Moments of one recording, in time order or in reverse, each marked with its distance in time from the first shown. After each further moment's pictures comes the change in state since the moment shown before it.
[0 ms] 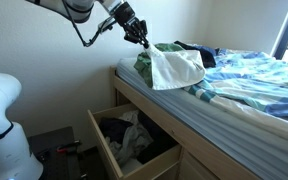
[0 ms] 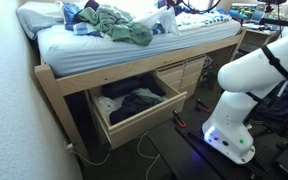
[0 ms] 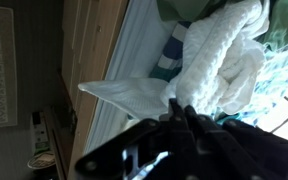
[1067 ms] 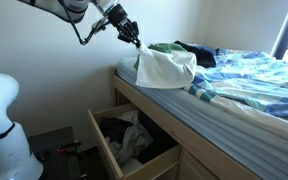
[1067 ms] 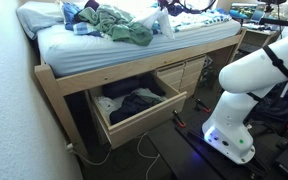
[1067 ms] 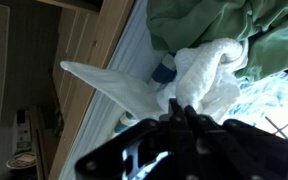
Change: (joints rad) arm 0.073 -0.019 0.040 -0.006 0.001 -0.033 -0.017
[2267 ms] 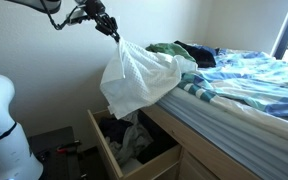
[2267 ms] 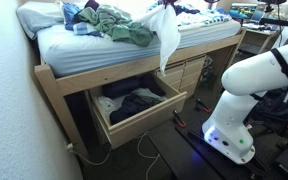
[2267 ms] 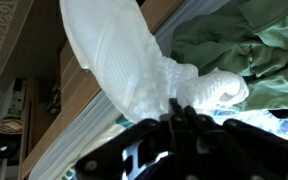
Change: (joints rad) arm 0.137 -0.178 0.024 -0.023 0.007 -0.250 -0.177
